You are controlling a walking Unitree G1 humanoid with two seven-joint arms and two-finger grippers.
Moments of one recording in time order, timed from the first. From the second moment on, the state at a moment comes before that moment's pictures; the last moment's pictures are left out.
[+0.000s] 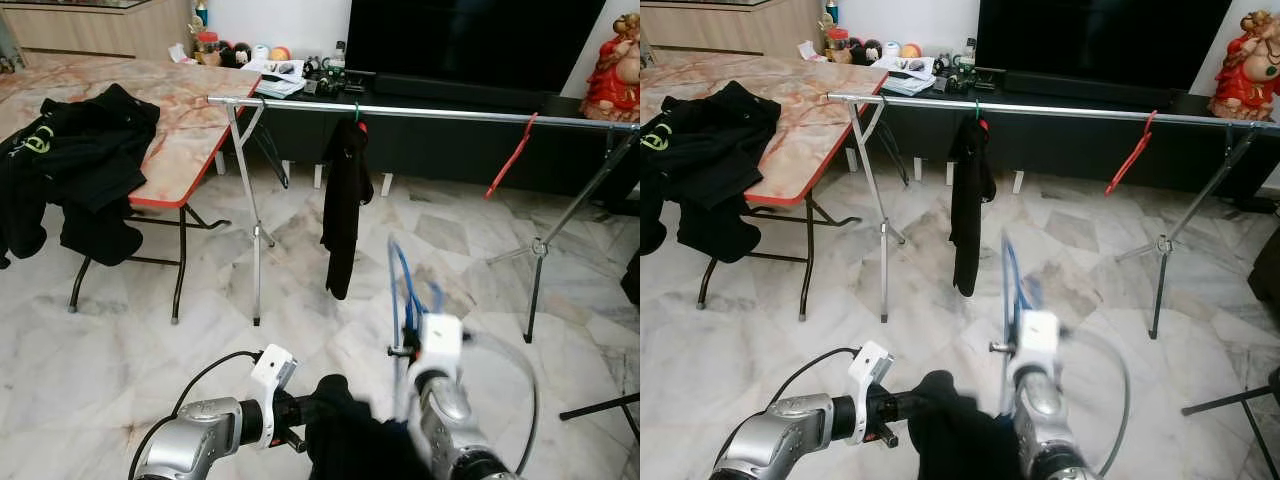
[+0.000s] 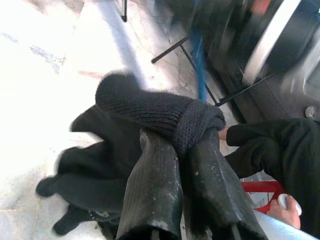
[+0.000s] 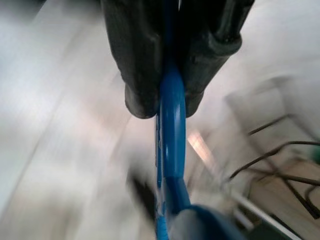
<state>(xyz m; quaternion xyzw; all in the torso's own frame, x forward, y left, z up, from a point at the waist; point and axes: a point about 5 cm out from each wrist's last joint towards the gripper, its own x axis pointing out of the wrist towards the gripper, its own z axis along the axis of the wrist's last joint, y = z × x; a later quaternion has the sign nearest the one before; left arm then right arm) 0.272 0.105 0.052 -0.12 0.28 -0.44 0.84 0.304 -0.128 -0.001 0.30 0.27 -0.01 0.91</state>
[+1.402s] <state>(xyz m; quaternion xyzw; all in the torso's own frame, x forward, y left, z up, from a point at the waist) 0.273 0.110 0.047 -0.15 0.28 -0.46 0.83 0.319 -0.101 0.053 0.23 0.01 0.20 0.95</state>
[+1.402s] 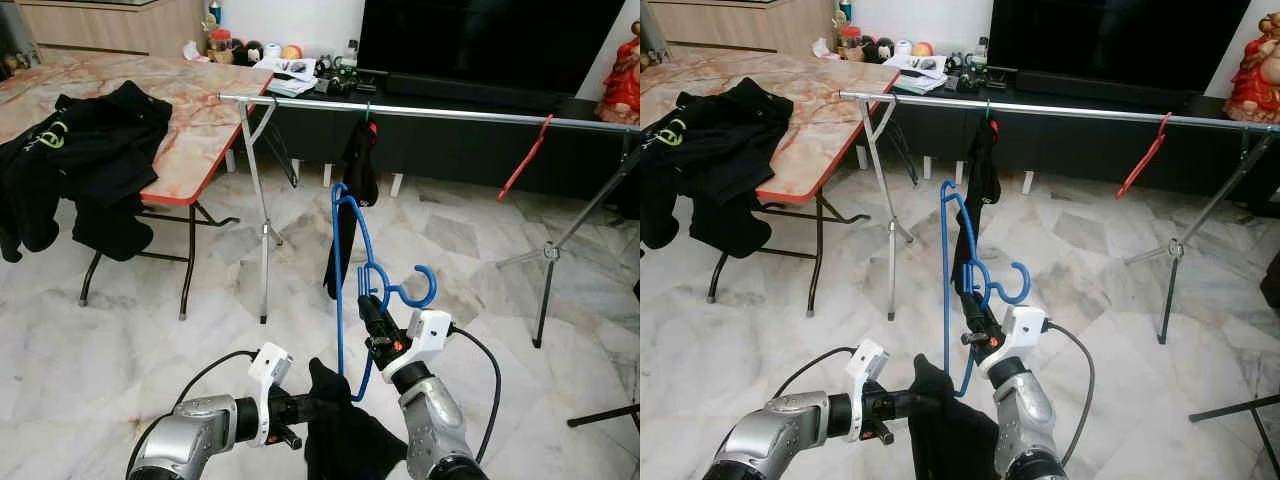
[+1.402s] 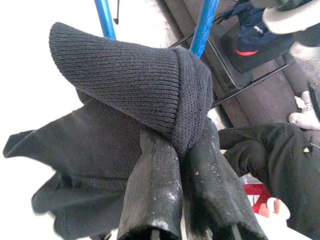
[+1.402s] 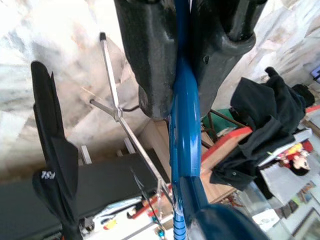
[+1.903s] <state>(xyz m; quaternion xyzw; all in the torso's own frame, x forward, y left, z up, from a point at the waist) 0.272 0.116 0.040 -0.14 0.28 -0.46 0.83 0.311 -0.114 0.013 0.21 0.22 0.12 0.95</state>
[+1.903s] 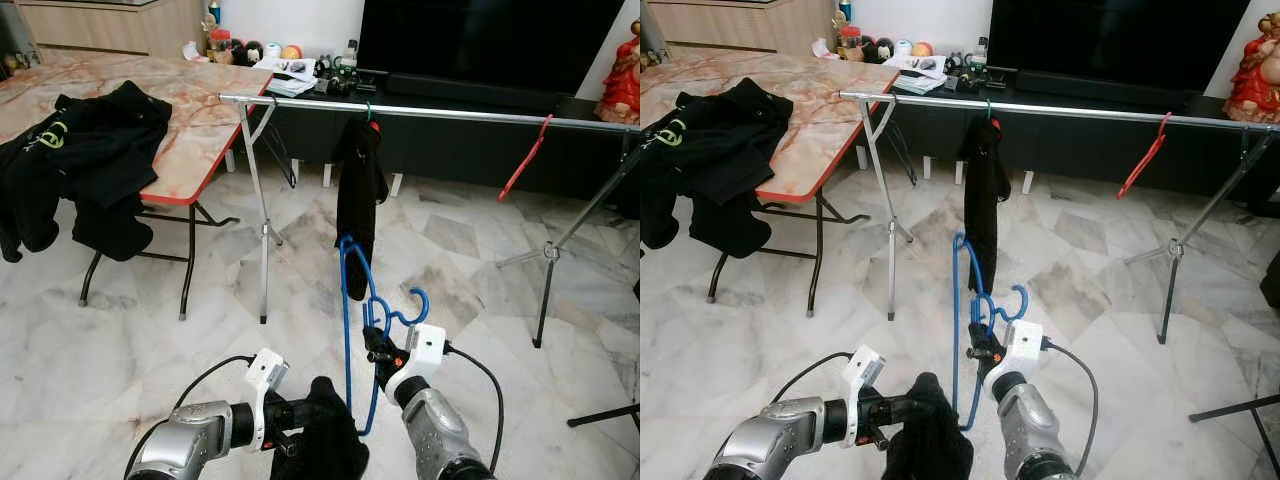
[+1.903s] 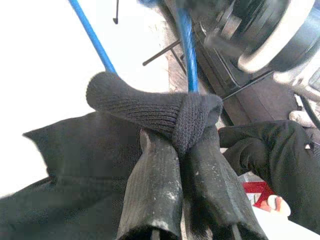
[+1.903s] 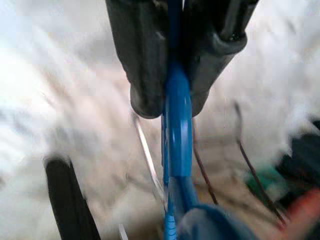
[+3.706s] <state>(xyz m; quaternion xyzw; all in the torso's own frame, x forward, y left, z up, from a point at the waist) 0.260 0.111 0.033 -0.14 0.29 -0.47 0.82 0.292 -0.109 -0.007 -0.36 0.21 0.27 0.87</state>
